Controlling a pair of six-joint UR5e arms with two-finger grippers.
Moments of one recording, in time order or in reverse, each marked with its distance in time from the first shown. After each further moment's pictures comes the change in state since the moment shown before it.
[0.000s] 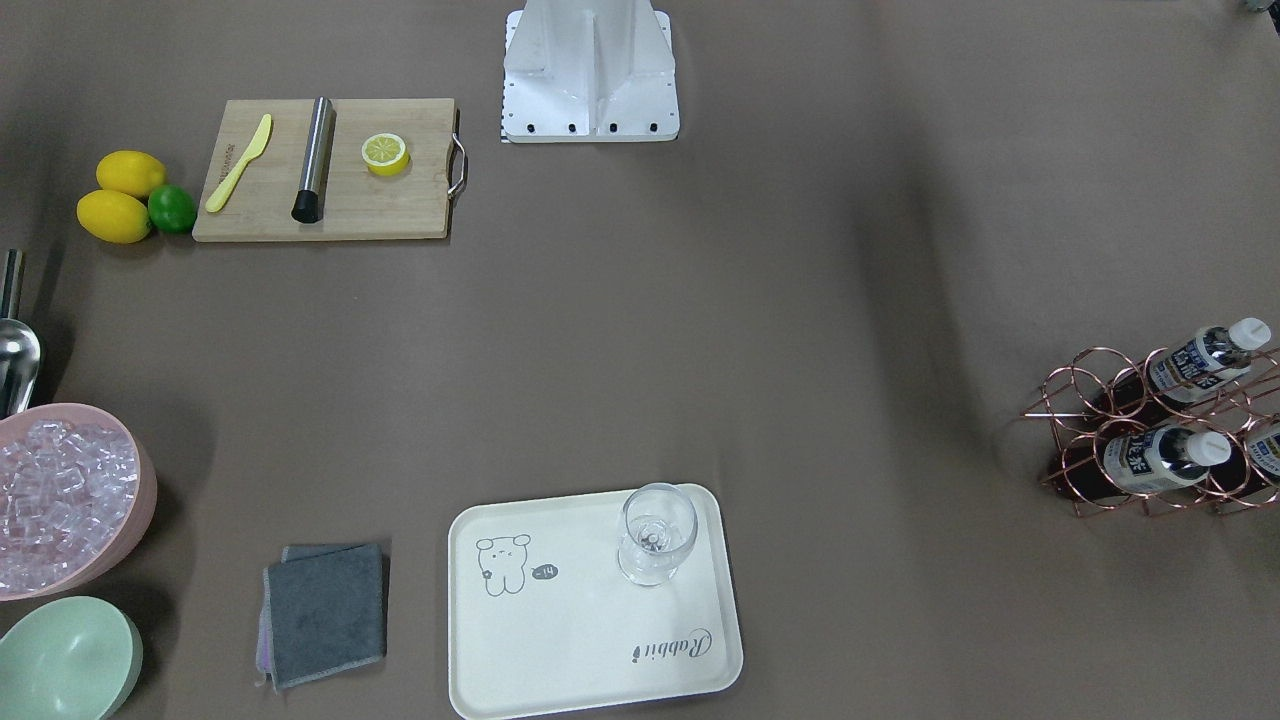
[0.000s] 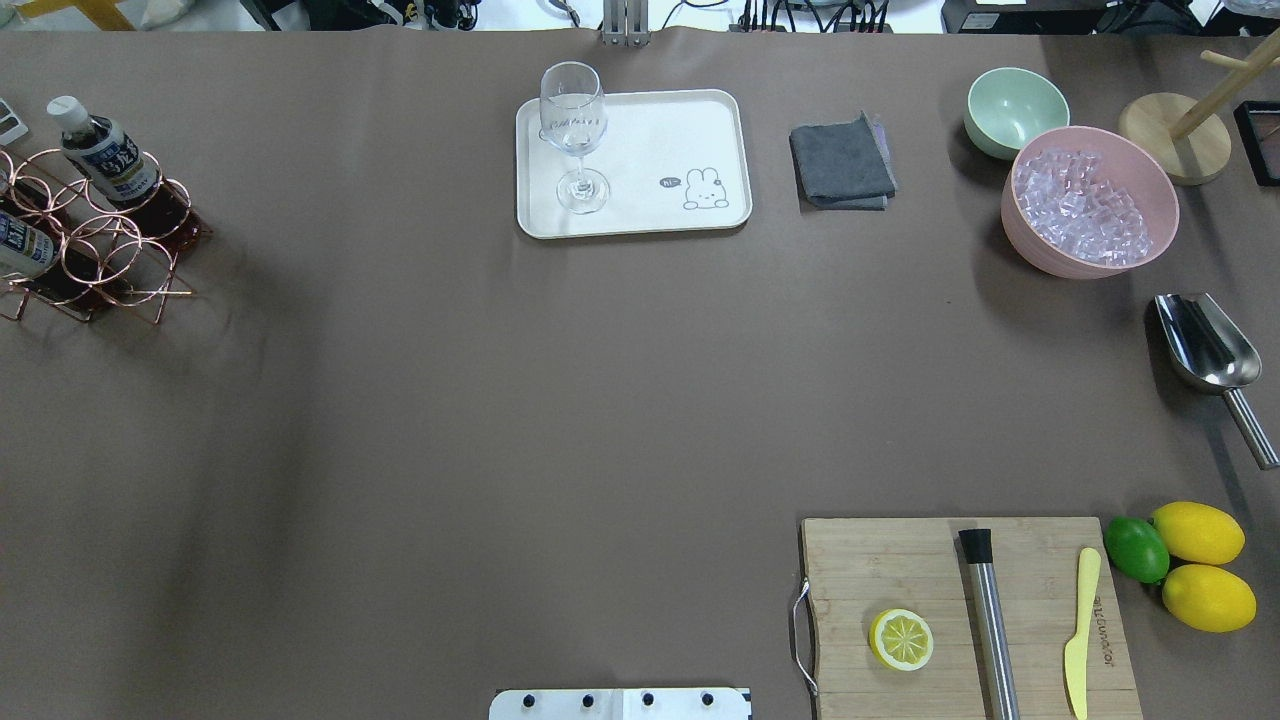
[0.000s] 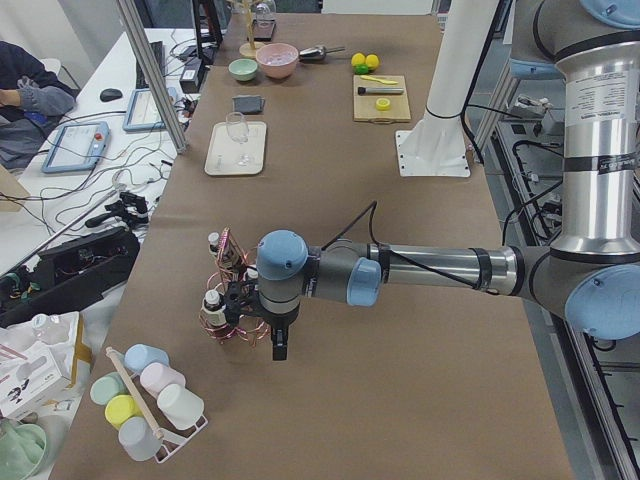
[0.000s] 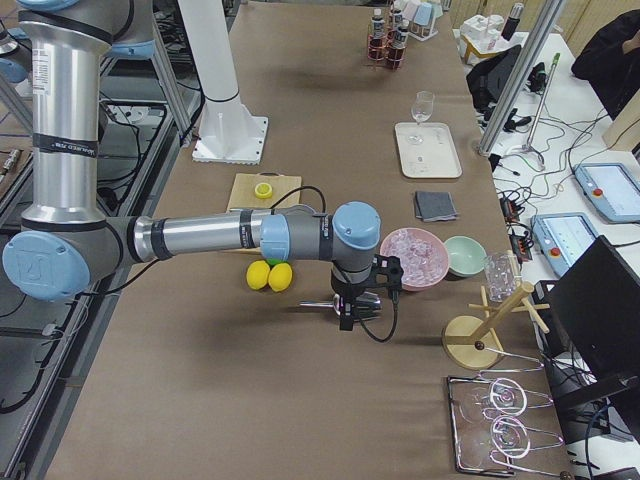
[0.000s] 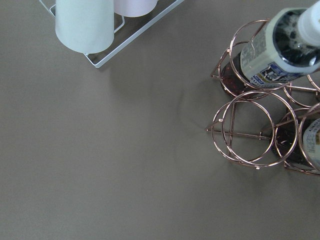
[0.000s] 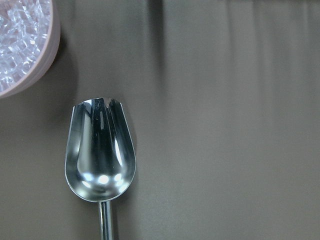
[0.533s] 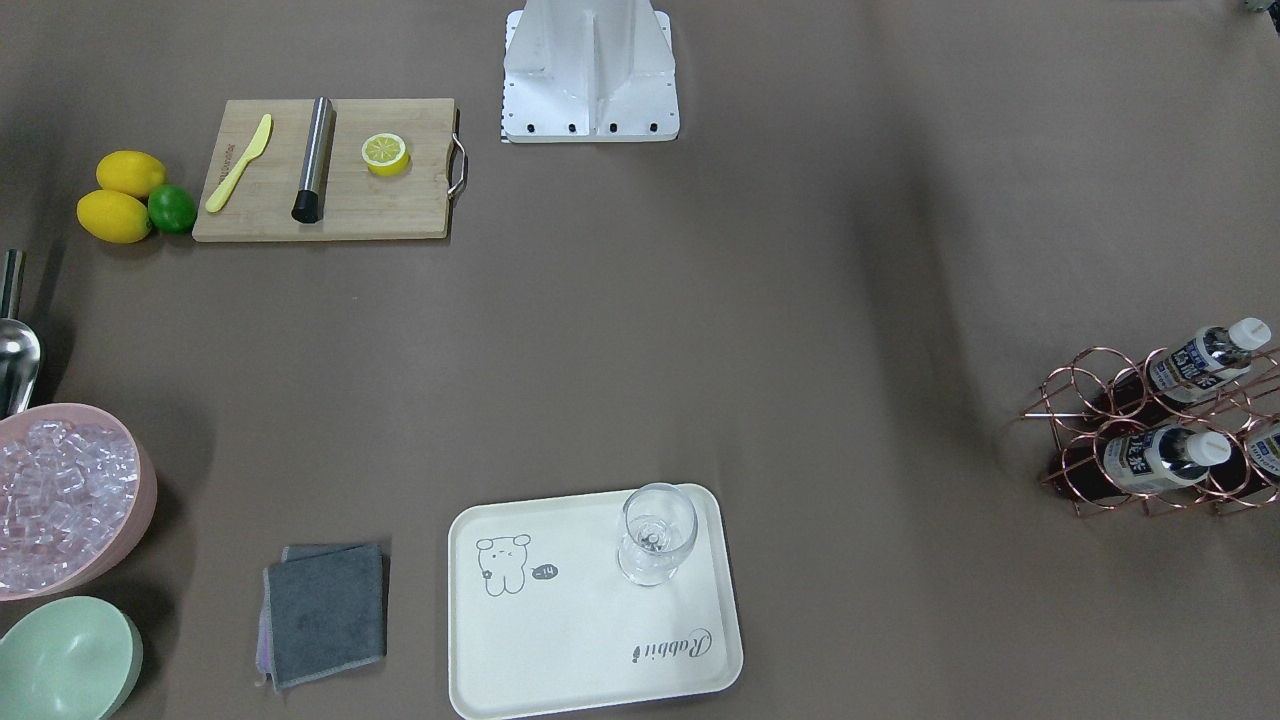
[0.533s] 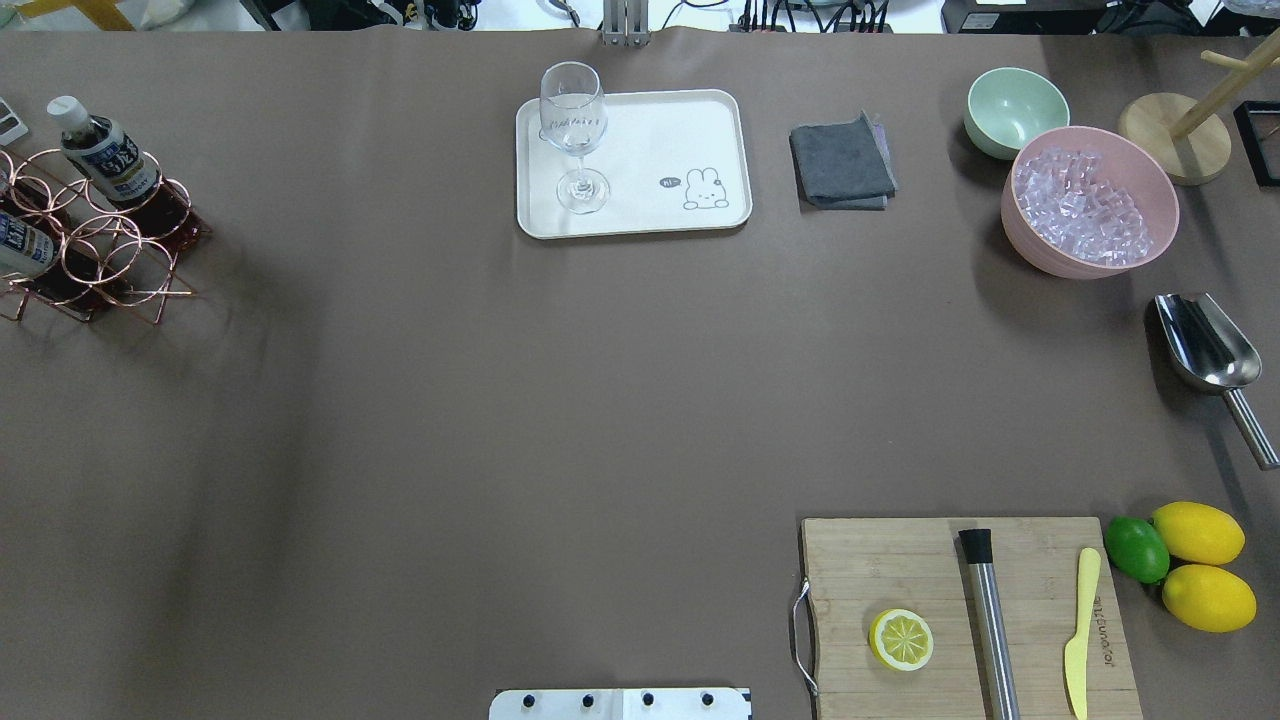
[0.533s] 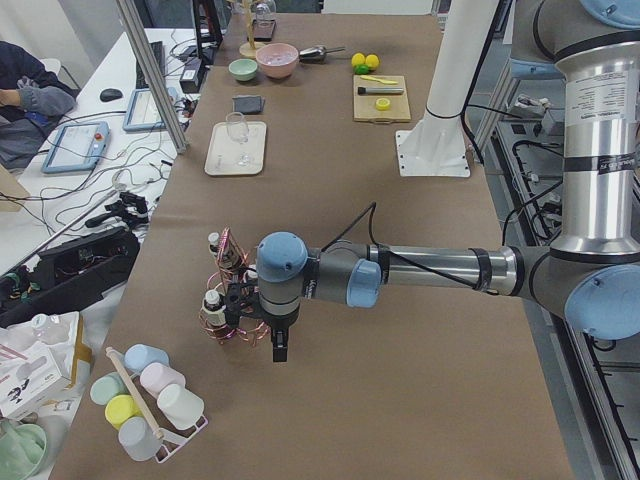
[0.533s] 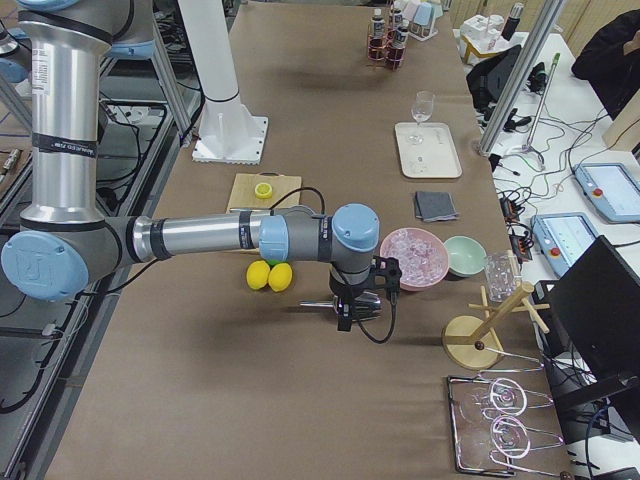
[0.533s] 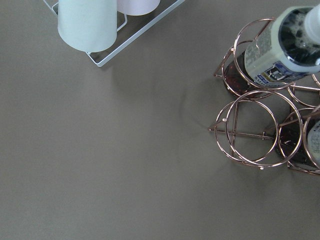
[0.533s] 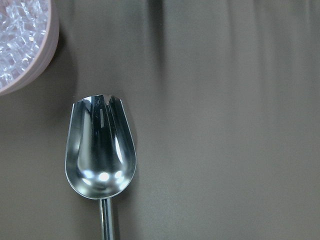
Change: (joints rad) left arm 0.000 0.000 0.006 -0.001 0.002 0.001; right arm 0.000 -0.004 -0.001 -0.005 0.007 0.000
